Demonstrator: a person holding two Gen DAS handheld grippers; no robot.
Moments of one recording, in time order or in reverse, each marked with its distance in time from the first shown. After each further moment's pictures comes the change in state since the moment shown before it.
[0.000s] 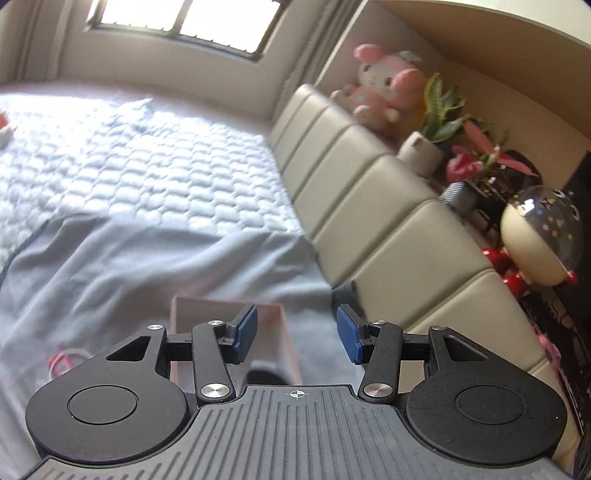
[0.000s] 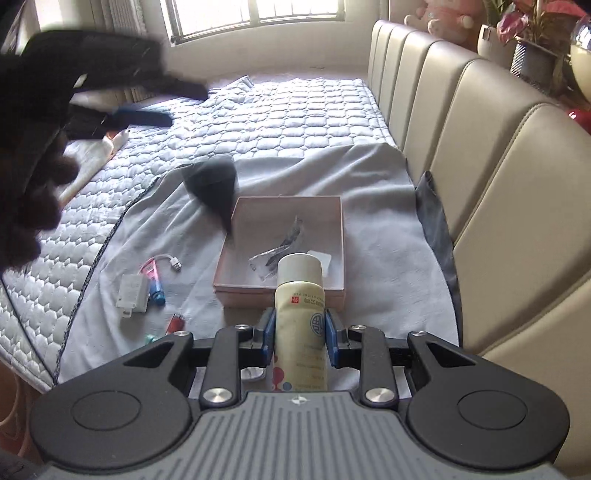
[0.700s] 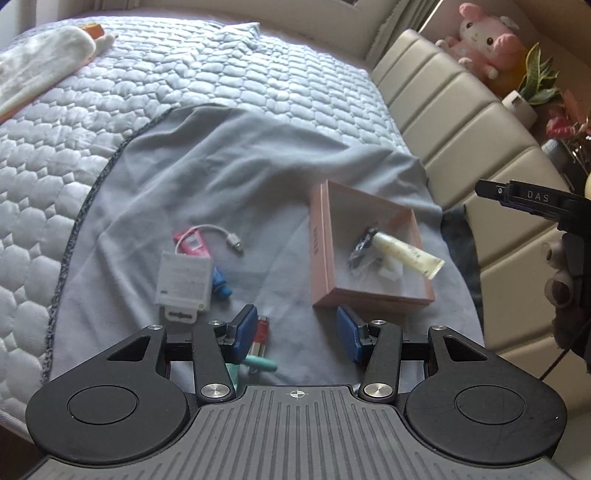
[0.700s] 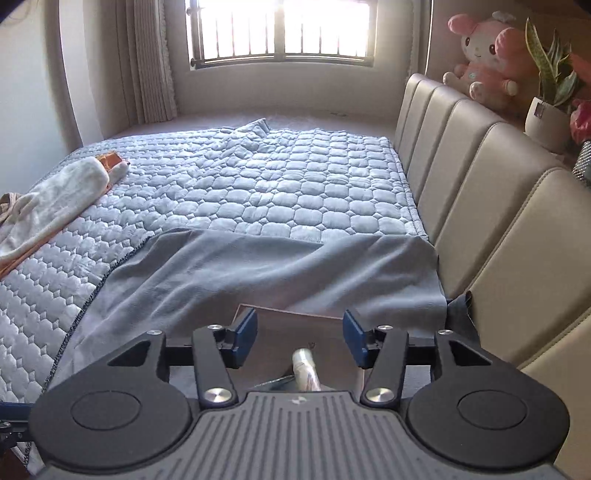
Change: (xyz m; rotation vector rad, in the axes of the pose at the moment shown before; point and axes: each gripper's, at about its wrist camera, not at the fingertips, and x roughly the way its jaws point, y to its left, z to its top) left arm -0.050 0.136 -0.088 -0.113 0.208 0.206; right arm 0.097 0.042 0.120 -0.144 -0.109 -0.031
